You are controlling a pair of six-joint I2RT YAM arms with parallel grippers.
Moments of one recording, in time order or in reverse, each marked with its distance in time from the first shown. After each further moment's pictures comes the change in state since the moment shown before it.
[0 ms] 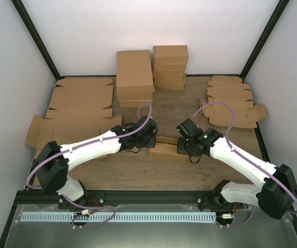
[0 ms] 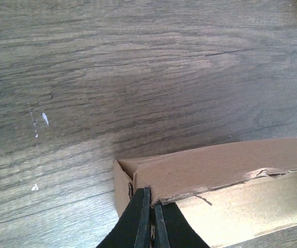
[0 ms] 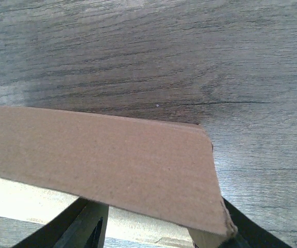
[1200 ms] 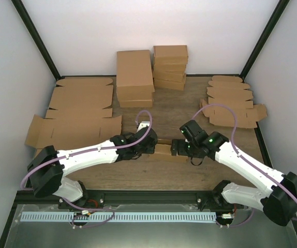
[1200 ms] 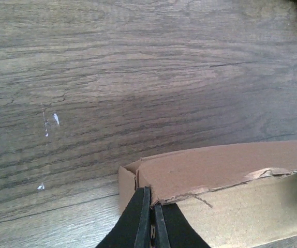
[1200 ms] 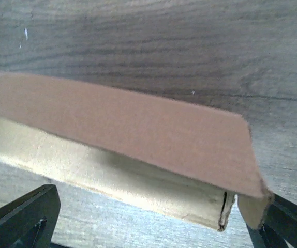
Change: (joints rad) left arm -0.090 -0.075 -0.144 0.127 -0.164 -0.053; right arm 0.001 -0.077 -0.023 0.028 -0.082 -0.080
